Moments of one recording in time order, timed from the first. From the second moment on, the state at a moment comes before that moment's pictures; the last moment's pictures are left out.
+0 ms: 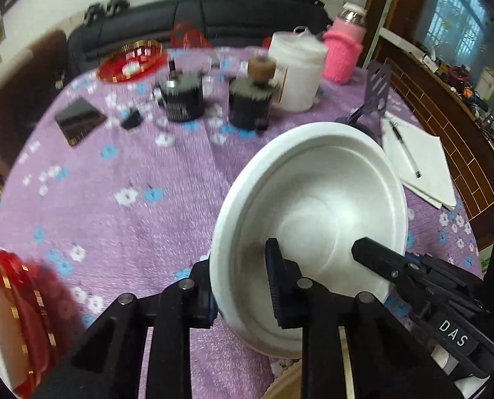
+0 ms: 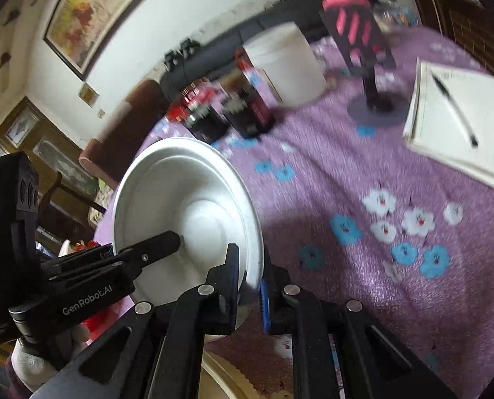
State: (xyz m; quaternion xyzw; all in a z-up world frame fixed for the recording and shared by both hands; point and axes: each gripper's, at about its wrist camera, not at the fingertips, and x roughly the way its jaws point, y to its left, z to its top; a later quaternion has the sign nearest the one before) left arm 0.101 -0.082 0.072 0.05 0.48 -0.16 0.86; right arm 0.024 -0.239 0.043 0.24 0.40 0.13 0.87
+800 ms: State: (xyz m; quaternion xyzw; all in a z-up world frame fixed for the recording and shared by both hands) left arm -0.041 0.044 0.159 0.06 0.33 -0.08 0.94; right arm -0.051 -0.102 0.105 0.17 0.32 0.27 0.89
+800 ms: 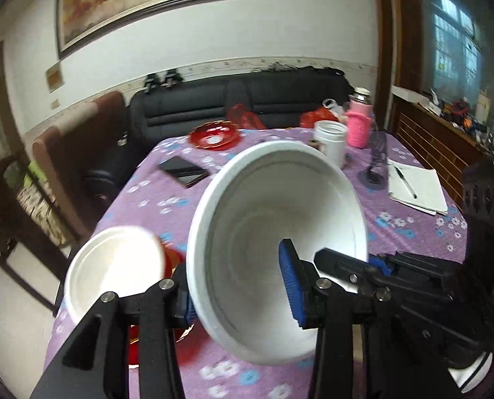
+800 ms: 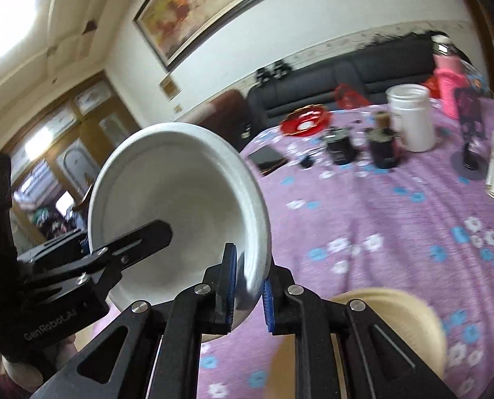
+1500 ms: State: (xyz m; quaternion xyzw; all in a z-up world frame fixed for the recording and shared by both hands) left arm -0.034 0.215 0.153 0.00 0.36 0.02 0.93; right arm -0.032 0.088 0.142 0.03 0.38 0.28 0.88
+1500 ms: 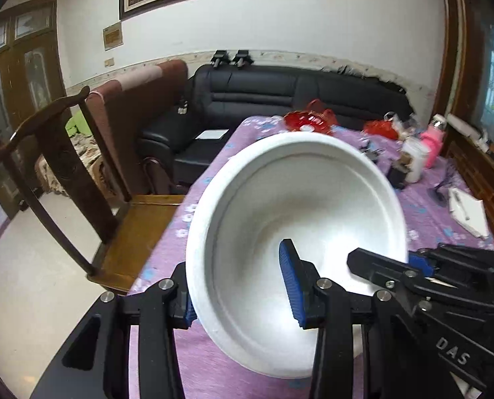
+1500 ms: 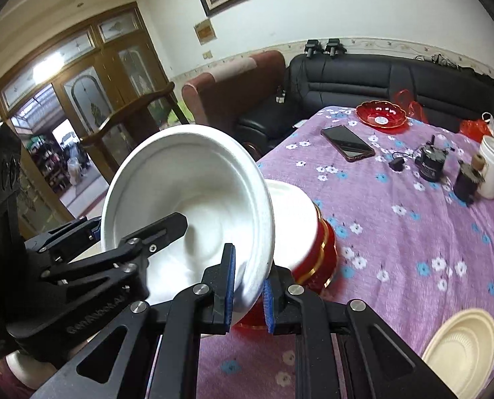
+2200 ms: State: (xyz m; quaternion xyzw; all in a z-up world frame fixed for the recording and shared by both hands) left arm 0.021 0.271 0.114 -0.12 0.42 -0.02 0.90; right arm 0.035 0.113 0.096 0.03 0.46 0.24 0.86
